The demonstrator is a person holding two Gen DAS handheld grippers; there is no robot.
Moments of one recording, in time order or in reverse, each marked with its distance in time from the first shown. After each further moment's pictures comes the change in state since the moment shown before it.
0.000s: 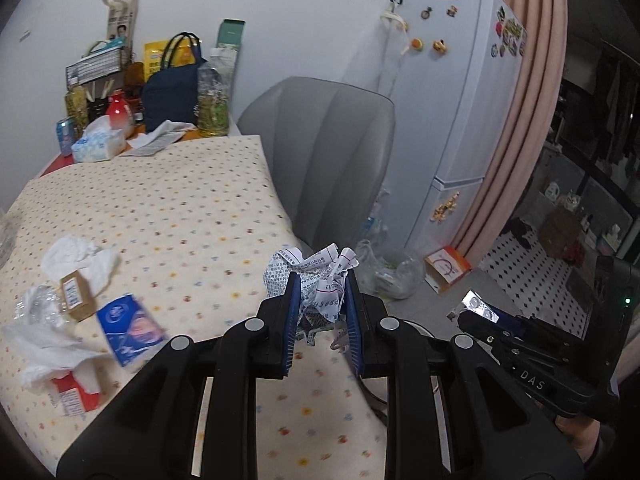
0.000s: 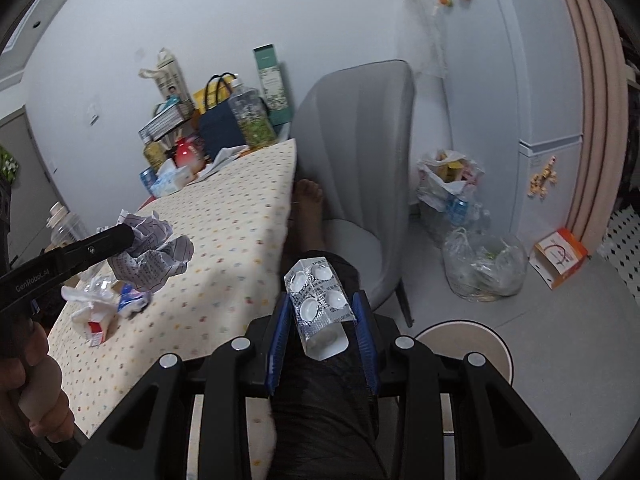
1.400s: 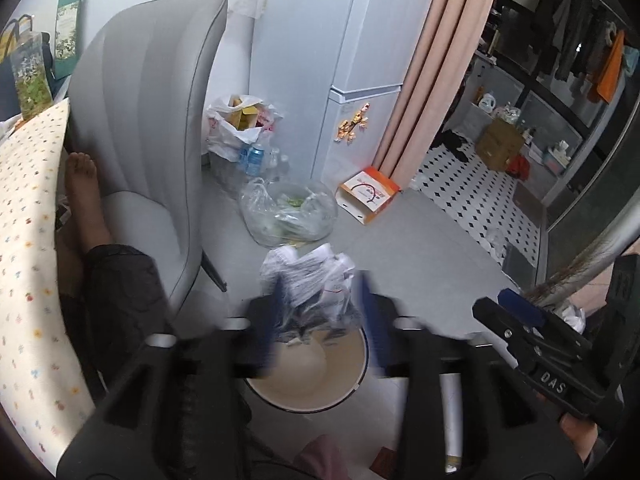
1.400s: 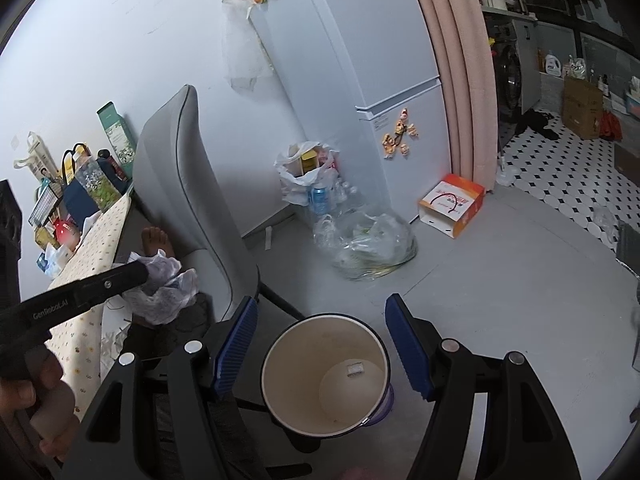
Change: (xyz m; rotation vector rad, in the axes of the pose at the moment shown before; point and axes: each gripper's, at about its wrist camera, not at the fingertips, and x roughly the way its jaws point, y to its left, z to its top) left arm 0.174 -0.181 -0.004 0.177 0.275 -0.261; right arm -0.027 -0.213 -0.032 0.326 -0.050 -0.314
